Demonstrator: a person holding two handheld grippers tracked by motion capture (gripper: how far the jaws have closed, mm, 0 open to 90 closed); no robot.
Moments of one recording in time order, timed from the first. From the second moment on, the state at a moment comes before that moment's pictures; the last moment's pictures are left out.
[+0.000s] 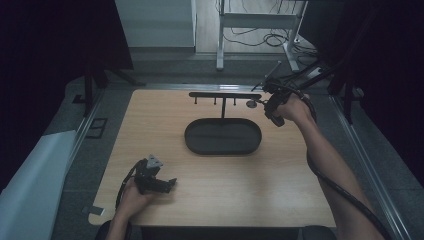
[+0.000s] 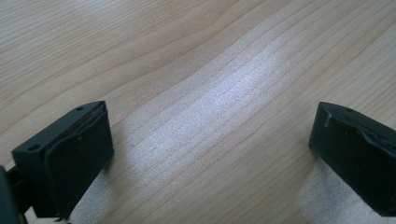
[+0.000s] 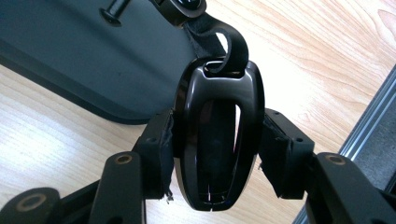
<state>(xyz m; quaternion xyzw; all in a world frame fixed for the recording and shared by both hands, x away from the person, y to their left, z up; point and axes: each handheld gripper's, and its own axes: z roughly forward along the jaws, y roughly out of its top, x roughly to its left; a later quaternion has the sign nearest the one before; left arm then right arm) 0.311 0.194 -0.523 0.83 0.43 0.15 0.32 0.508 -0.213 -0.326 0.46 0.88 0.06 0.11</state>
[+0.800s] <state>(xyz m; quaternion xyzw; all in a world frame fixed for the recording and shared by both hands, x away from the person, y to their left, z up) 0.311 0.193 -0.523 0.83 0.43 0.15 0.32 0.514 -0.205 -0.374 0.46 0.87 0.09 0.12</state>
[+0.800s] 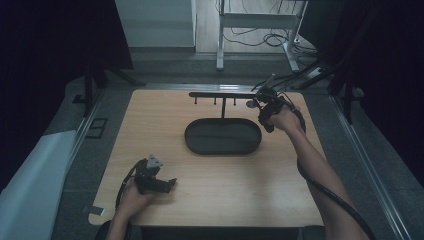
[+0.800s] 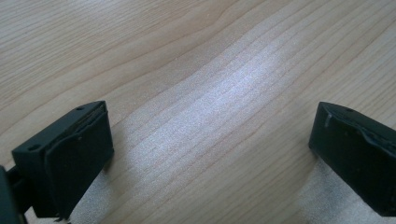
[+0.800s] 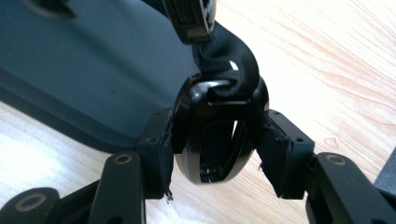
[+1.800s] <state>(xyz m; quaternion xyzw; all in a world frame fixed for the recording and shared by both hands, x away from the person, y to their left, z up) 0.311 0.193 -0.523 0.83 0.43 0.15 0.32 0.500 -0.205 -0.373 0.43 0.88 0.13 0.13</state>
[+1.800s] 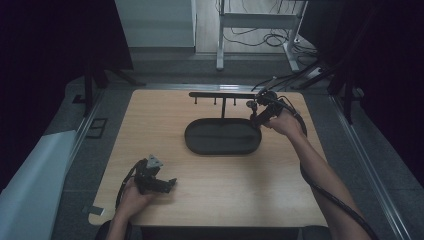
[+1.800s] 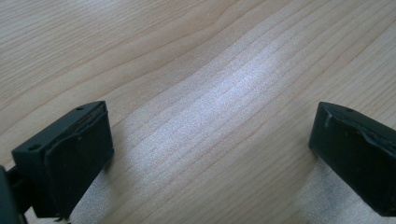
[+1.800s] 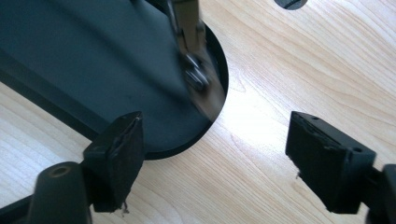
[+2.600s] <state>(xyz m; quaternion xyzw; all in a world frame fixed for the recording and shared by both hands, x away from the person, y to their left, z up) 0.311 0.193 -0.523 0.83 0.43 0.15 0.32 0.466 -0.204 -0.364 0.38 0.90 0.17 0.14</state>
